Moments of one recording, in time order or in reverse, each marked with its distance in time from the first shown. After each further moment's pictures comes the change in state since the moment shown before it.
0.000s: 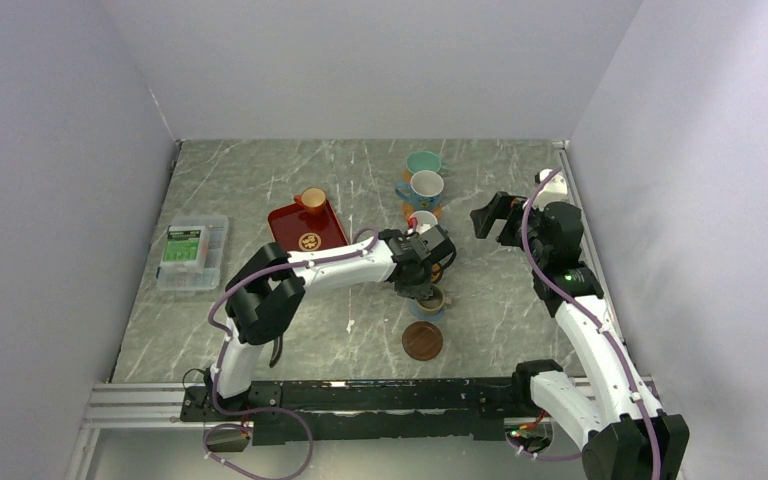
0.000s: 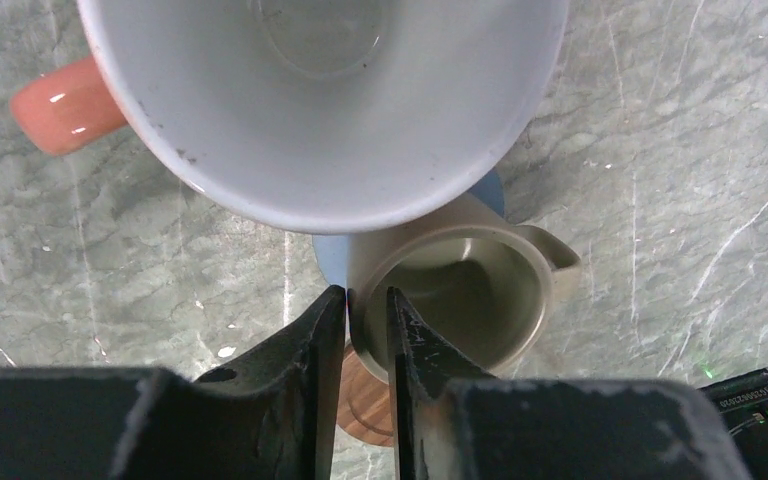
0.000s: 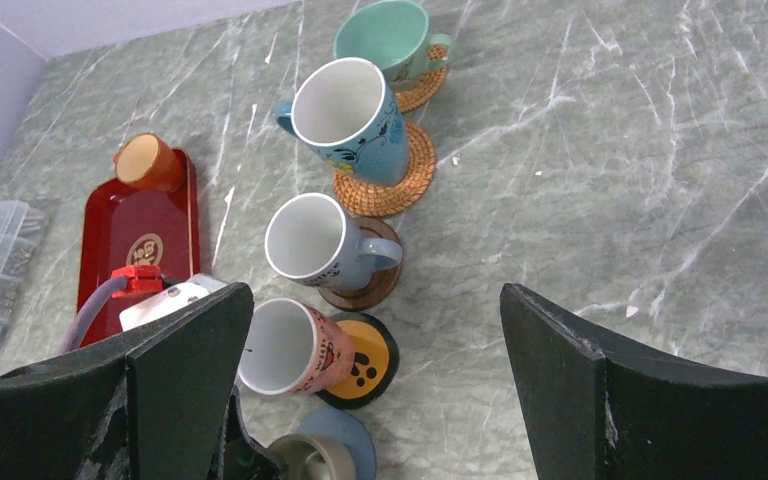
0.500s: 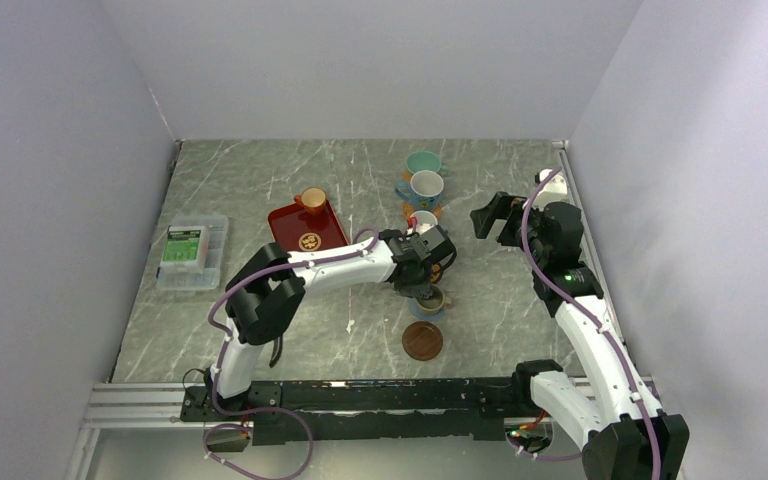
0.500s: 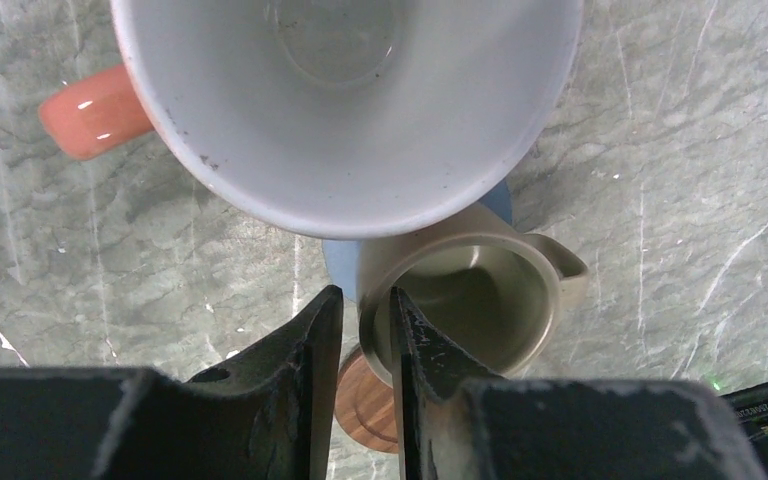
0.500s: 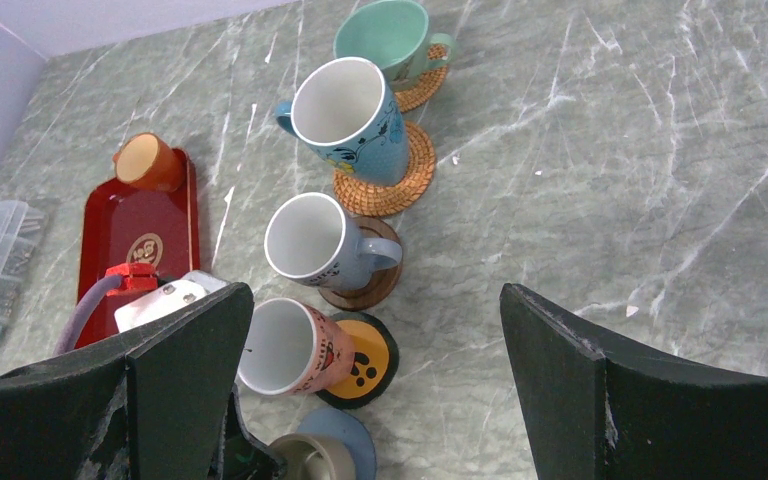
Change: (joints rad) left arm -0.003 0.000 0.000 -0.002 -0.023 -0.002; right arm 0.000 0.000 -0.001 0.000 0.000 0.000
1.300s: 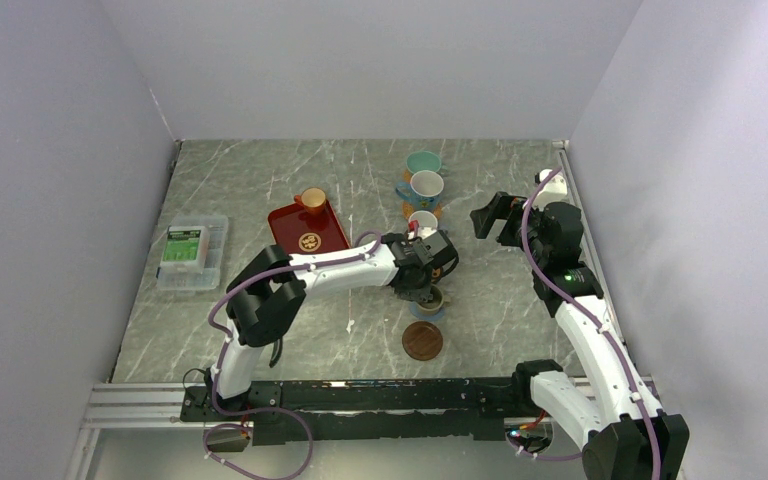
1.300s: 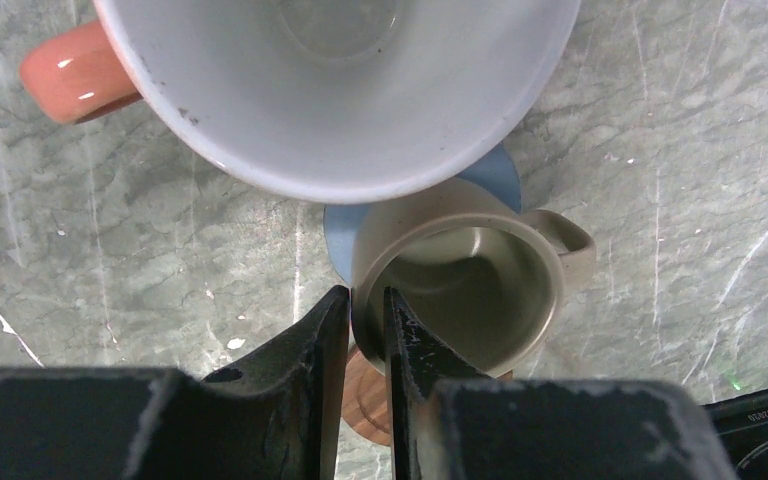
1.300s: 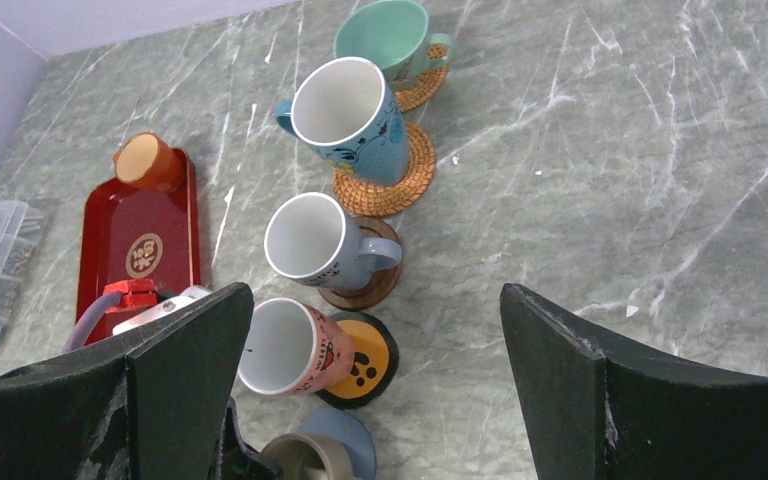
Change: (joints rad) left arm -0.022 -0.001 -0.004 -0.019 -0.024 -0.007; right arm 0.000 0.000 0.000 0.000 0.000 0.000
